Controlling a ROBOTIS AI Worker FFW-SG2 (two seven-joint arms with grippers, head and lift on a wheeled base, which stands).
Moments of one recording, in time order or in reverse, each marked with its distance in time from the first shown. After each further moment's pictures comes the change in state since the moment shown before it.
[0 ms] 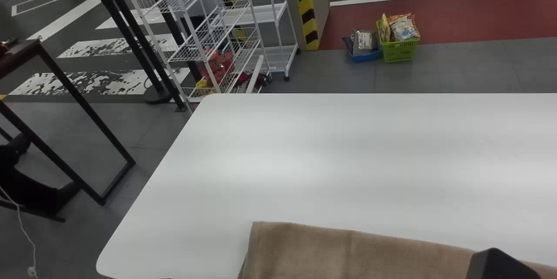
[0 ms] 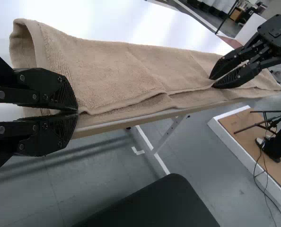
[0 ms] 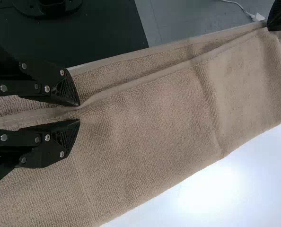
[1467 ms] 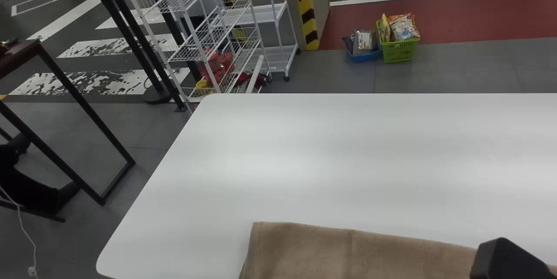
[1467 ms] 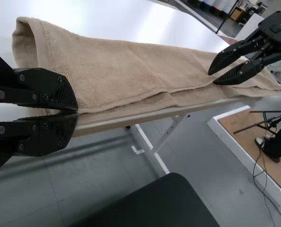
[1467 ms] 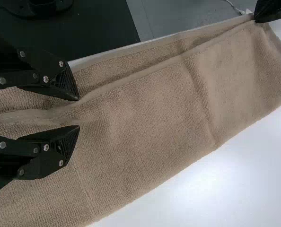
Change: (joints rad) left arm 0.000 0.006 -0.001 0.013 0.001 -0.003 0.004; right arm -0.001 0.023 -0.033 -0.003 -0.019 0.006 0.000
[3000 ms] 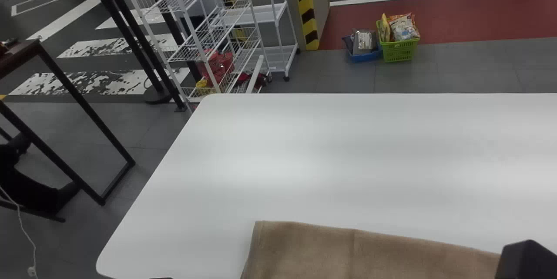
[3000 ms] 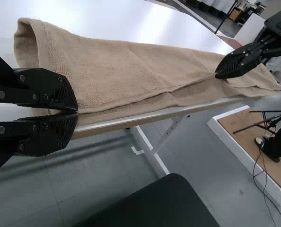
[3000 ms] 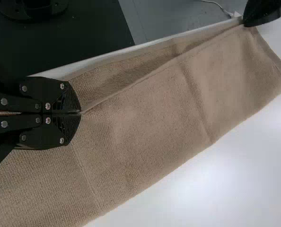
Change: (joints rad) left arm -0.008 0.001 -0.001 0.002 -0.003 0.000 0.000; right arm 0.048 -0.036 -0.063 -0.053 -0.060 -0.036 0.000
